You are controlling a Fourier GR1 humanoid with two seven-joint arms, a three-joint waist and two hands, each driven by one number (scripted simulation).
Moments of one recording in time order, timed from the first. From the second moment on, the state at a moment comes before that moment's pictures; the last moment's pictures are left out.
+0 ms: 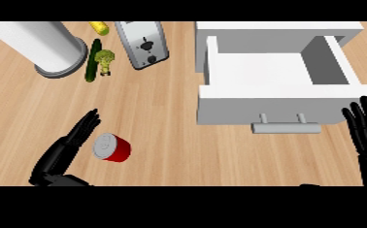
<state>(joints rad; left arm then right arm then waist) 0.05 0.20 0.14 -1.27 -0.10 -0.51 -0.42 0.24 -0.03 -0.22 -2.07 -0.04 0.19 0.05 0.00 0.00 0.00</state>
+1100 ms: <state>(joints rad) -0.08 0.20 0.14 -0.95 -0.18 -0.44 -0.58 0.26 -0.01 -0.24 -2.10 -0.04 0.21 0.04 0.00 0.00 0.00</state>
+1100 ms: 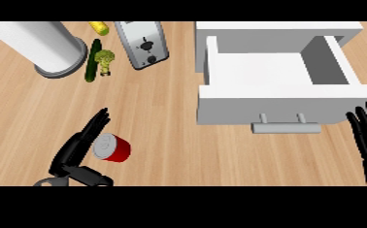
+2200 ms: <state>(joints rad) -0.12 0.10 0.05 -1.00 -0.17 -0.40 -0.51 0.25 -0.02 -0.27 -2.17 -0.10 0.22 0.14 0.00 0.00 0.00</state>
